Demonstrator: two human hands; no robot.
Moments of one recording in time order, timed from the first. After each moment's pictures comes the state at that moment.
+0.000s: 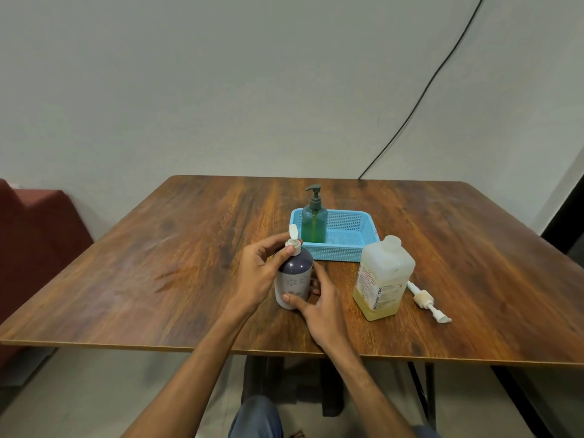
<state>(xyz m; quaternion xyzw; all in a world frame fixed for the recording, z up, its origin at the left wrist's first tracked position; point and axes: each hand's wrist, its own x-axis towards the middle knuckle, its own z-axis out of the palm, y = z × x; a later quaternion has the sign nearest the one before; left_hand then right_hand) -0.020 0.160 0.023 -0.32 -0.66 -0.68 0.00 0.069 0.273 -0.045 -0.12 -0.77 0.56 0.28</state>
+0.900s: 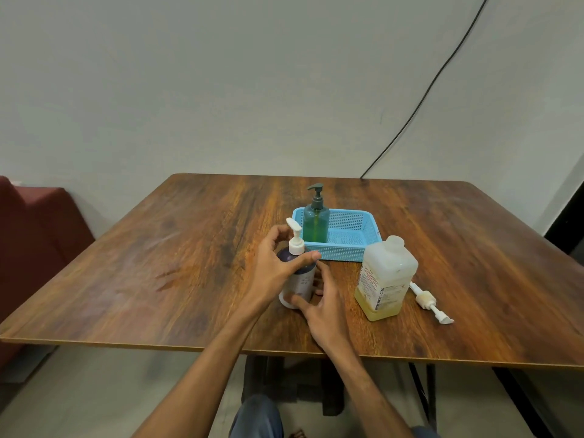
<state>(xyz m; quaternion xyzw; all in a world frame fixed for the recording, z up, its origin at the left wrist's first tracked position) -0.007 0.175 0.032 -0.33 -0.67 -0.67 0.01 0.072 0.272 -0.045 -0.13 -0.78 0.55 0.29</state>
